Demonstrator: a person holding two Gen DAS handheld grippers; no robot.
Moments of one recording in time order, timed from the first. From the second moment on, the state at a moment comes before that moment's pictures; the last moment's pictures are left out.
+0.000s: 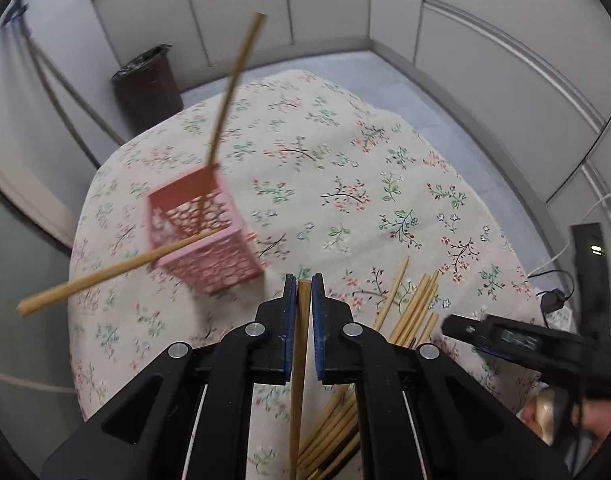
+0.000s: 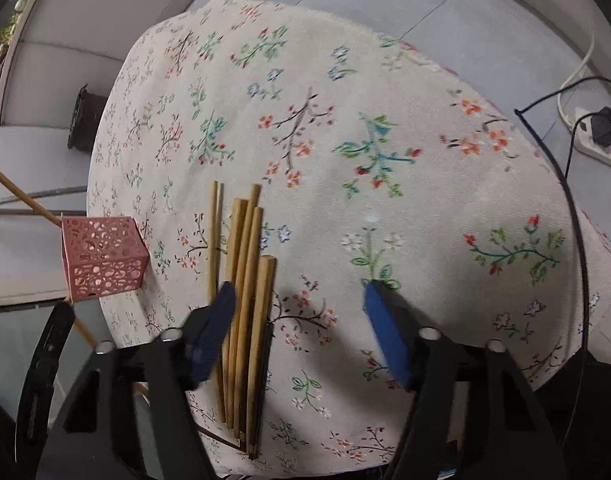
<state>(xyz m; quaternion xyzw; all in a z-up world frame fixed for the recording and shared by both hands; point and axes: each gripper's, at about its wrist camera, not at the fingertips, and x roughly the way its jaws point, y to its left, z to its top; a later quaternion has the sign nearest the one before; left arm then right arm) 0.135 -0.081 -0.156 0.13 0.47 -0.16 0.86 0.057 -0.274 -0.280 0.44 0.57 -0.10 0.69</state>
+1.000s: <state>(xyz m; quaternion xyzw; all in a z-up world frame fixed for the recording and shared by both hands) 0.107 -0.014 -0.124 0.09 0.43 -0.15 0.89 0.086 -0.242 -0.252 0.39 0.50 -0.10 0.76</state>
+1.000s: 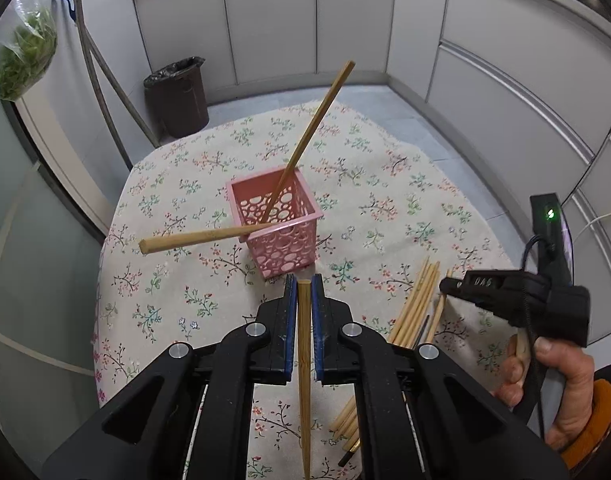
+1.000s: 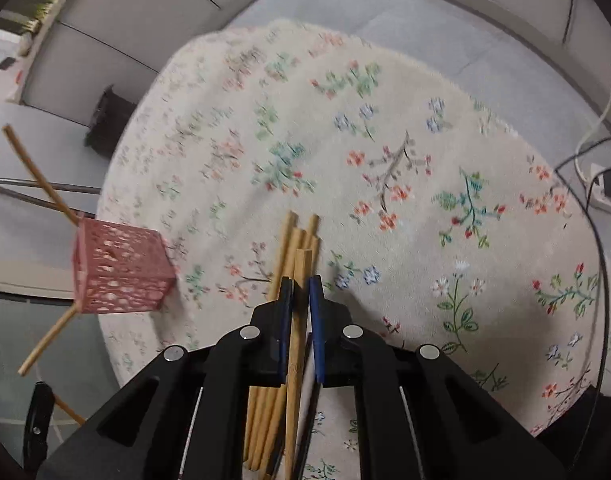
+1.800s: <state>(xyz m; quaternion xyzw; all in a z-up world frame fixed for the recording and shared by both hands) 0.062 0.019 -0.050 0.02 0.33 -0.18 0.93 0.014 -0.222 -0.065 0.27 0.30 0.04 0.91</state>
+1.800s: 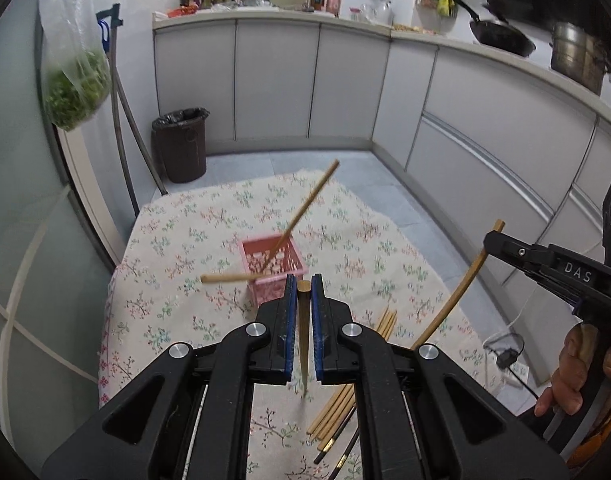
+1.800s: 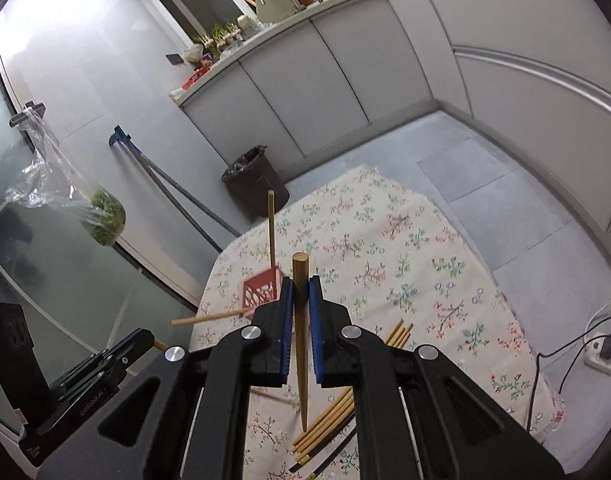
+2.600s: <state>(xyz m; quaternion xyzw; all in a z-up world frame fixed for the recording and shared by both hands) 0.141 0.031 0.043 -0.06 0.19 -0.10 0.97 0.108 -0.221 0.020 0.29 0.18 0.05 0.94</state>
